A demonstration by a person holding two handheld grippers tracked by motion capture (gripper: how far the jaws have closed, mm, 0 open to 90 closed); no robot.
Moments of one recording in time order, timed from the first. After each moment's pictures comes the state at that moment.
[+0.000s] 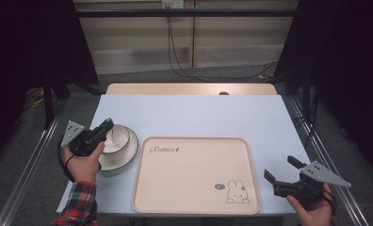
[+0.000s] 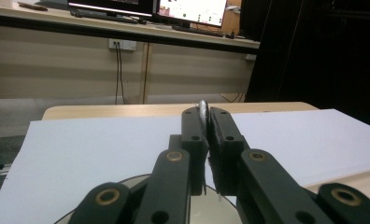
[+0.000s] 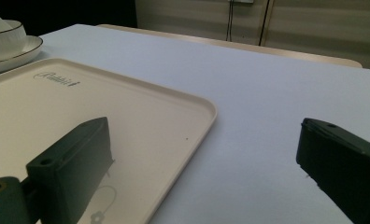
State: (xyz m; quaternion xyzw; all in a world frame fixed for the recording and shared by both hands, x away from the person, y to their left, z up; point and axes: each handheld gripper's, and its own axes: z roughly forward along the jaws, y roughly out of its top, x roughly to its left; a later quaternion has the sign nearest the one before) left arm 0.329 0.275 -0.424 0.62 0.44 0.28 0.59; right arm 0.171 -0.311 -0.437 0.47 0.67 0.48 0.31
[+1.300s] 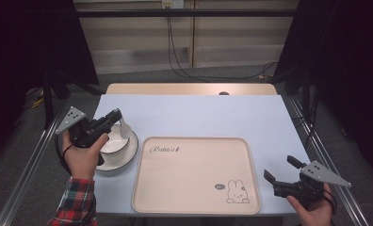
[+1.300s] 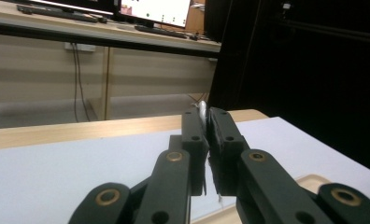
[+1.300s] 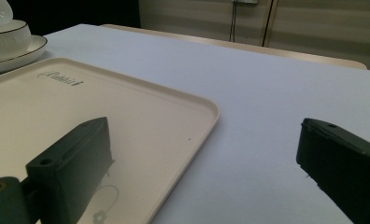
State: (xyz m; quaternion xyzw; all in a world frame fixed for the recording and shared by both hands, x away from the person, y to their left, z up) left arm 0.319 0.246 -0.358 0.64 0.40 0.22 0.62; right arm 0.171 -0.311 -0.436 0.47 0.68 0.48 0.30
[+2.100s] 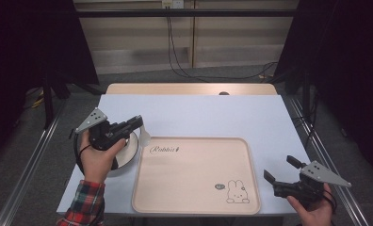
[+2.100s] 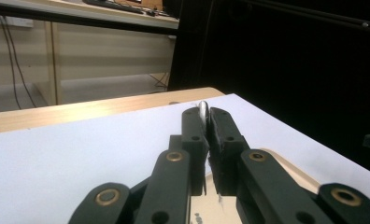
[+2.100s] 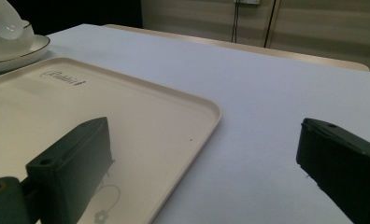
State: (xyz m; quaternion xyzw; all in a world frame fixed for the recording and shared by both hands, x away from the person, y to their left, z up) left arm 0.314 0.206 -0.363 0.69 0.35 0.14 0.62; right arm 0.171 -0.311 -0.436 0.46 0.68 0.48 0.30
